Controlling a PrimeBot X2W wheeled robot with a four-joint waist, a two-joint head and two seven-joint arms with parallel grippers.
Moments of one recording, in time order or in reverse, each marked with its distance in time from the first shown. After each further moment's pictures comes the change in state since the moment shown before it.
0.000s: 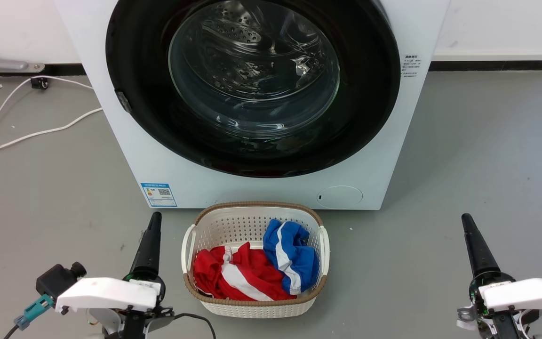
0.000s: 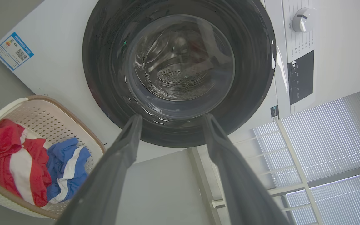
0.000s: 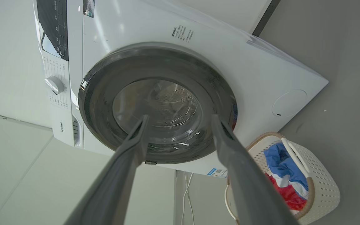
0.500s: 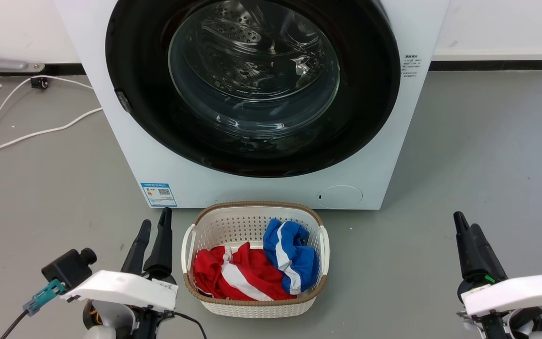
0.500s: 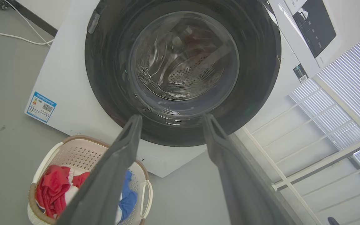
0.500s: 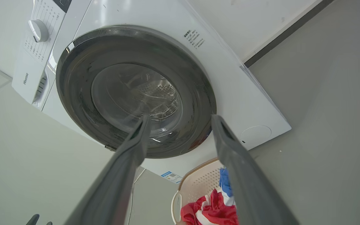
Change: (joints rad) left arm -0.006 0.020 -0.044 -0.029 0.348 0.014 -0.053; right arm 0.022 0.010 -0.003 -0.072 -0.417 0.000 -0.031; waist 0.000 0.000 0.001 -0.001
